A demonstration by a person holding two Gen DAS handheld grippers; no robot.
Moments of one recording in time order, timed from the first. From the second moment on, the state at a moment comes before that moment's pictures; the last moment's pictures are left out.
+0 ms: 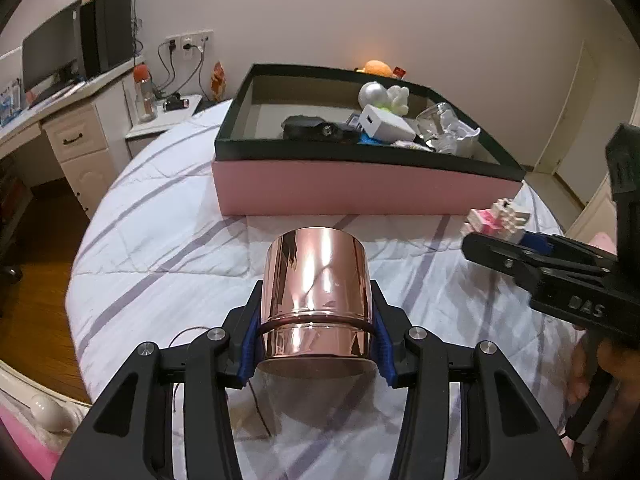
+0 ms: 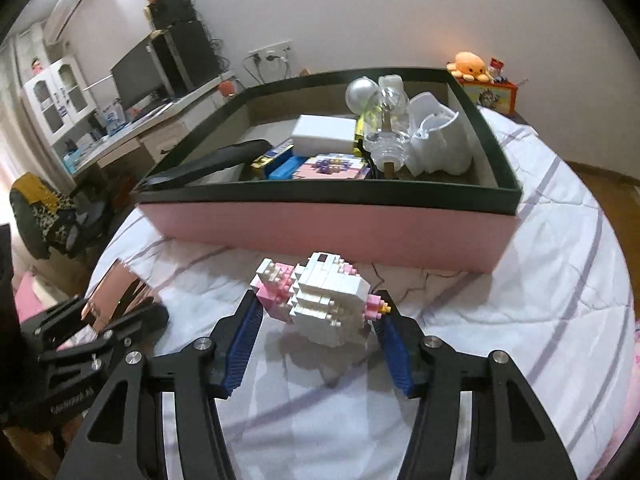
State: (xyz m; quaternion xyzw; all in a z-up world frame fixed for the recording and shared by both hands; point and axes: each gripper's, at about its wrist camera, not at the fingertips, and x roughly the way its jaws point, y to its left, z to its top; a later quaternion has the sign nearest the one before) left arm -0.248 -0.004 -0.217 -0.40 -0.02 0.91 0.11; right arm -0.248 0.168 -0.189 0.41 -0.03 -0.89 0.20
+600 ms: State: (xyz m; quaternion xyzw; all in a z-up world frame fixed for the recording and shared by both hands) left arm -0.207 0.007 -0.153 -0.34 0.01 0.94 0.10; right arm -0.196 0.184 -0.121 0.31 -0.02 -0.92 0.23
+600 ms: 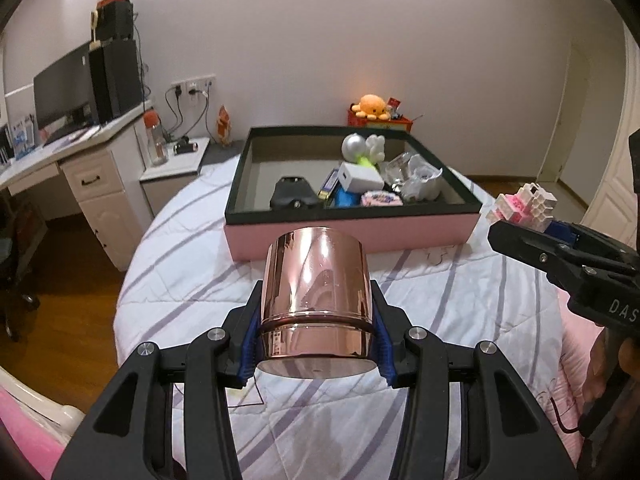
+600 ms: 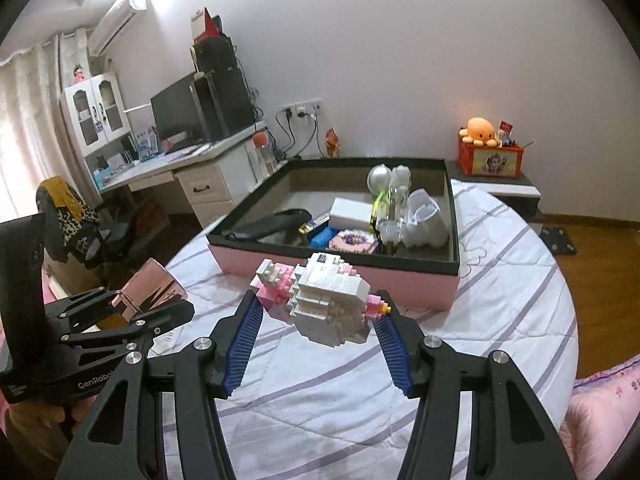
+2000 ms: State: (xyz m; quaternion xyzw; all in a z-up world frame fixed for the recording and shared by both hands) left arm -0.380 0.042 -0.167 -0.39 0.03 0.91 0.14; right arm -0.355 0.170 -0.140 0.35 0.00 -0.91 0.22
